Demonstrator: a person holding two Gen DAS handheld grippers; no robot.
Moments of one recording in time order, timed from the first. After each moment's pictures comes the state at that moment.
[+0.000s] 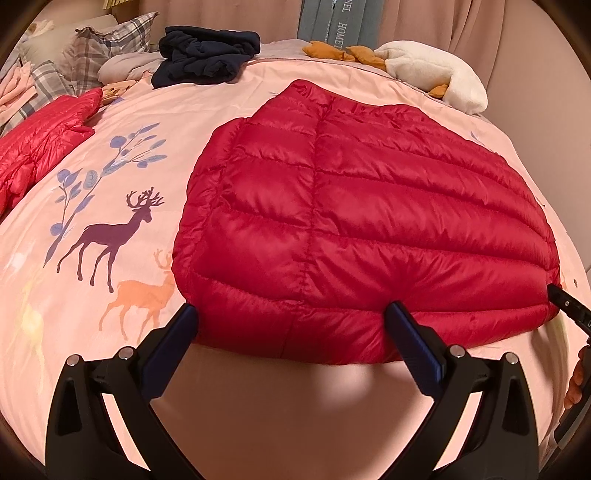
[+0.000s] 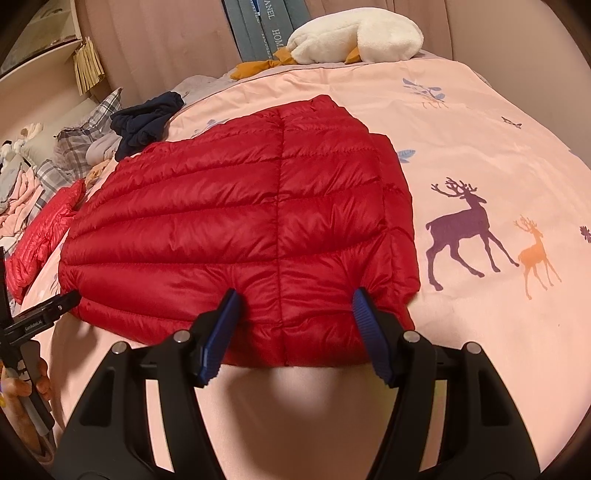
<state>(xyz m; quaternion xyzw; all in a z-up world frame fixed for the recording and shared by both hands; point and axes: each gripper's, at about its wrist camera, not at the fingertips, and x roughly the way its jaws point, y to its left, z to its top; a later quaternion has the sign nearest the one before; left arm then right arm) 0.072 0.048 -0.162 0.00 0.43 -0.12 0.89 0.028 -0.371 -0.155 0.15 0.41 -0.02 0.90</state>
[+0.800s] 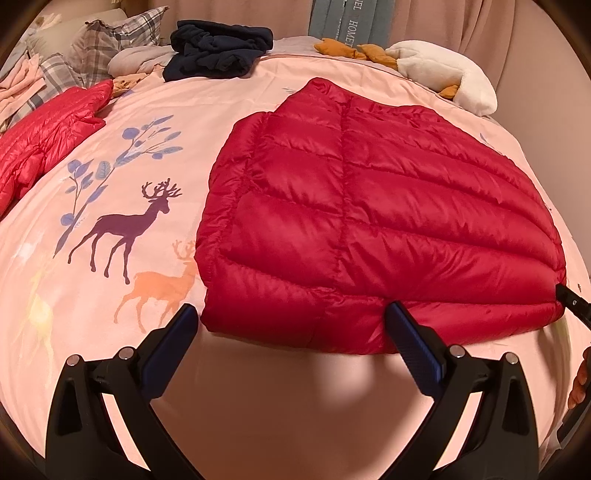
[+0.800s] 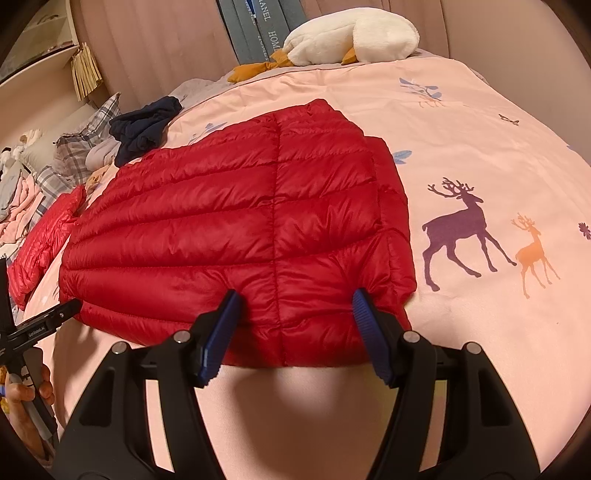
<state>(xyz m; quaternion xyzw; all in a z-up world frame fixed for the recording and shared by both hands) 0.073 0.060 -0.163 0.00 0.44 -0.11 0.89 0.027 -0.375 -0.152 0.16 0.41 -0.02 0.90</state>
